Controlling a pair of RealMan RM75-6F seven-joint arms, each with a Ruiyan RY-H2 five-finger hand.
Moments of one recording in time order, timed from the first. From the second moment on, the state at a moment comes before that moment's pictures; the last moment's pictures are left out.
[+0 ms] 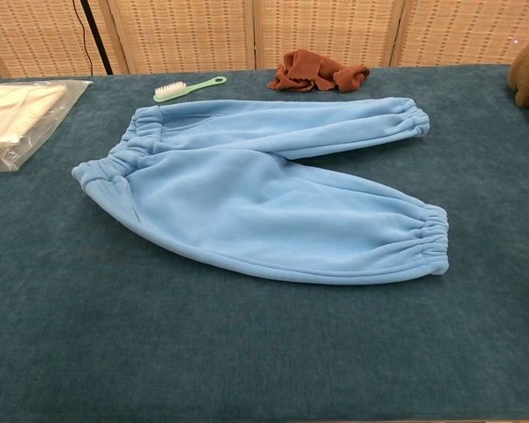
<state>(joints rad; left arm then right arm) -0.09 -1.07 0.03 -1.57 1.65 1.53 -0.21 0.17 -1.31 -0.02 -1.44 -1.89 1.53 -0.05</state>
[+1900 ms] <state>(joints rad) -0.12 -1.05 0.01 -1.59 1.58 1.46 -0.23 0.45 -1.72 -0.03 -1.02 -1.87 1.33 -0.28</state>
